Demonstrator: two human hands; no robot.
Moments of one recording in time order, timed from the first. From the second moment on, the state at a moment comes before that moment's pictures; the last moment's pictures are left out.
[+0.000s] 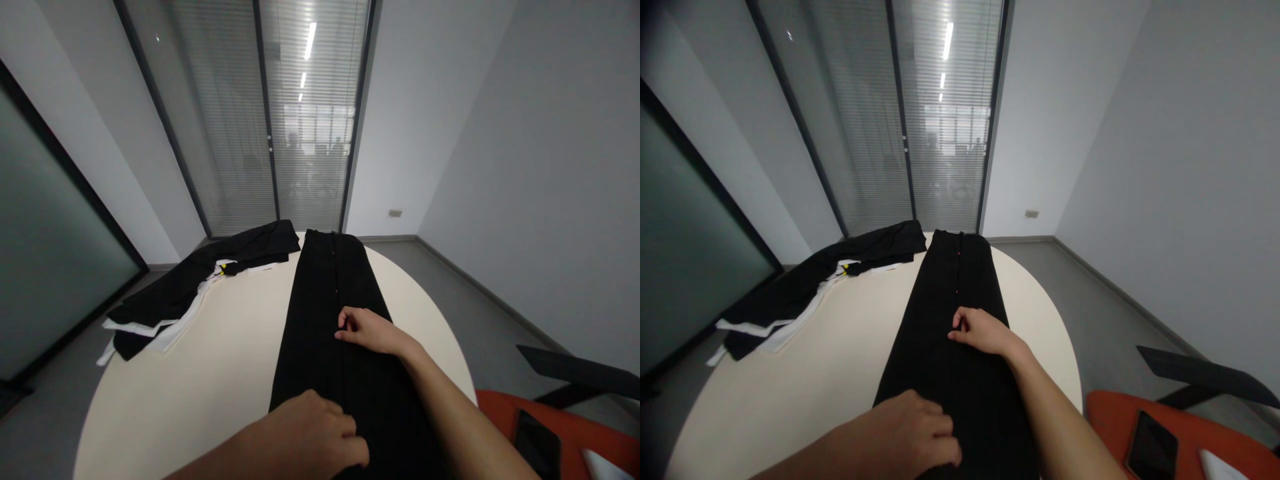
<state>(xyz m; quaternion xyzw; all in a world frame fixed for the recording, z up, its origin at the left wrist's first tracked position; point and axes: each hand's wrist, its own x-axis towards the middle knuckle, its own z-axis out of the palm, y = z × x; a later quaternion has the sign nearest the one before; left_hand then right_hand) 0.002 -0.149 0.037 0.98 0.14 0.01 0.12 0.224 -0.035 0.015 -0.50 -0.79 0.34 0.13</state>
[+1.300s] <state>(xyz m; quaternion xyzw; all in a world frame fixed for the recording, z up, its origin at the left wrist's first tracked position) -0.014 -0.085 0.007 0.57 0.42 0.28 0.65 0.203 -0.075 0.054 -0.36 -0.81 0.44 0.08</state>
